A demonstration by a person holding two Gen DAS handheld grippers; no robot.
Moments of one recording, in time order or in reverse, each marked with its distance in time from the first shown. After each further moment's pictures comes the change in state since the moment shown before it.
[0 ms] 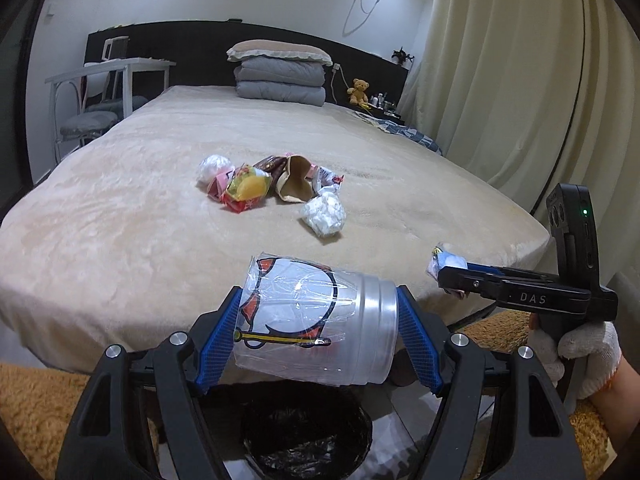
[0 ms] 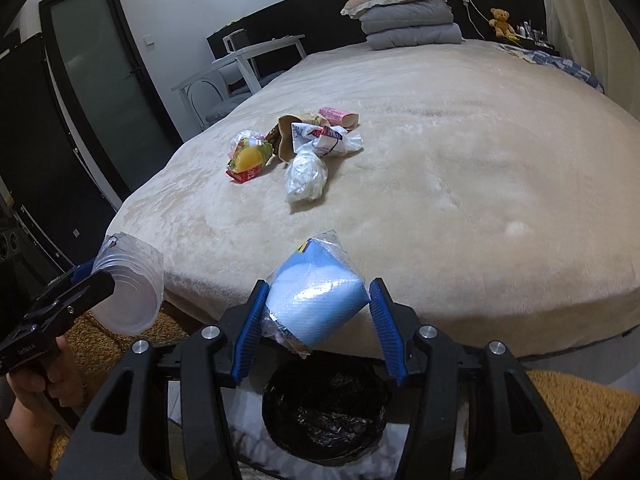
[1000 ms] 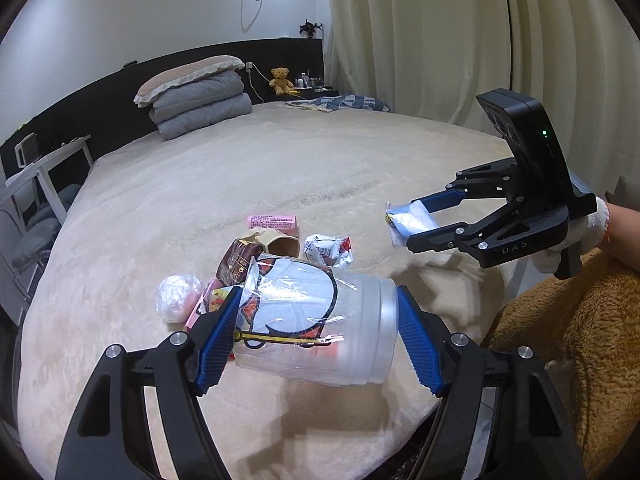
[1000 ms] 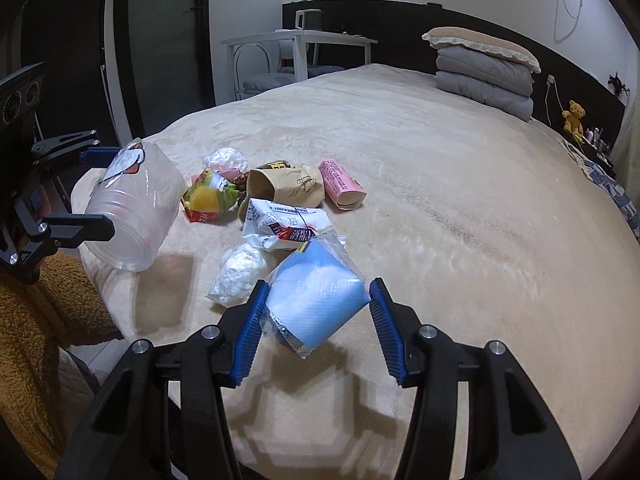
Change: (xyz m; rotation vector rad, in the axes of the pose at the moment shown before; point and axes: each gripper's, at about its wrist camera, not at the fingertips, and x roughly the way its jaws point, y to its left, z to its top) left arm 0.100 0.010 0.111 0.431 0.050 -0.092; right arm 0.074 -0.023 0.121 -0.422 0.015 -0.017
